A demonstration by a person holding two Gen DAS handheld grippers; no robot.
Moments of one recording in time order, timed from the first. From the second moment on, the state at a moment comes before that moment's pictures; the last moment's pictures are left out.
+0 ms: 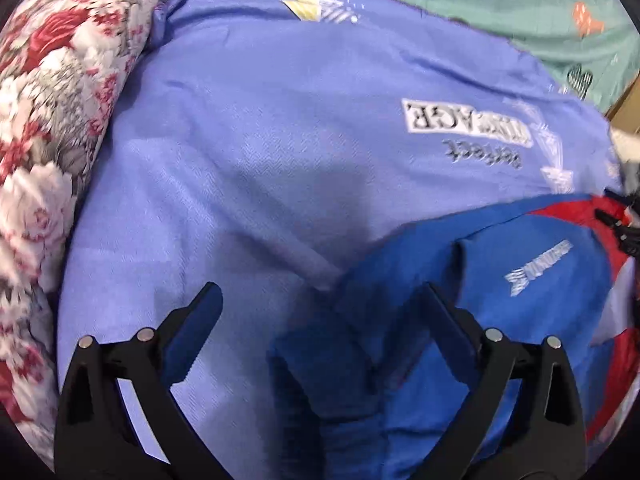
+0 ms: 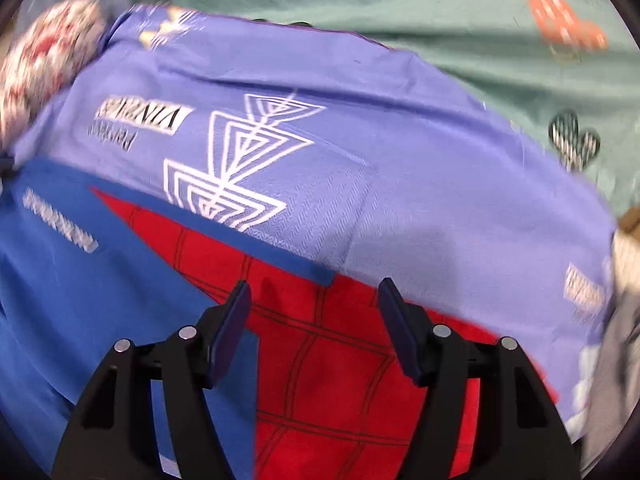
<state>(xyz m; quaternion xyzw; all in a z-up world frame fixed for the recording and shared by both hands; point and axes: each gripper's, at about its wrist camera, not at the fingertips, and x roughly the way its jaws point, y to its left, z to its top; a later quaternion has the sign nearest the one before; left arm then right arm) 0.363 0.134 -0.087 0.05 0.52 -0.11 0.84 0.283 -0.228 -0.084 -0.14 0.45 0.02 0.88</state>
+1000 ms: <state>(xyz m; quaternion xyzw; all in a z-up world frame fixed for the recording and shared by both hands) 0.230 0.100 0.015 0.13 0.33 -0.24 0.90 0.194 -0.235 -0.003 -0.10 0.44 0.16 0.88</state>
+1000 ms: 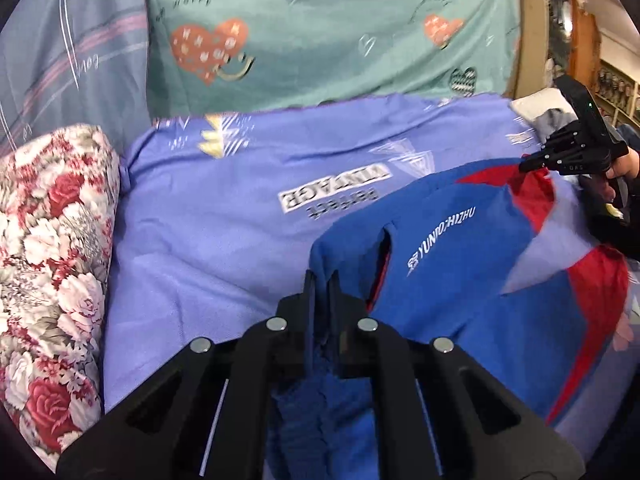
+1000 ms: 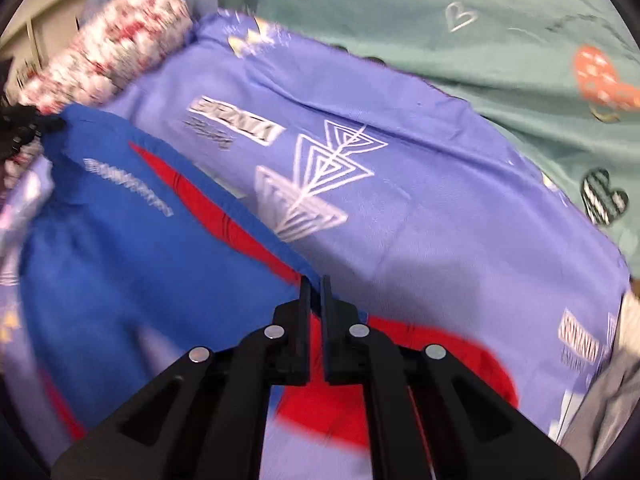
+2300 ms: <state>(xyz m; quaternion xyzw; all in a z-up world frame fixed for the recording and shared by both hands) 0.087 0.168 -0.065 -0.22 0.54 -0.08 0.81 -0.013 -0.243 -0.061 0.03 0.44 0.10 0.89</state>
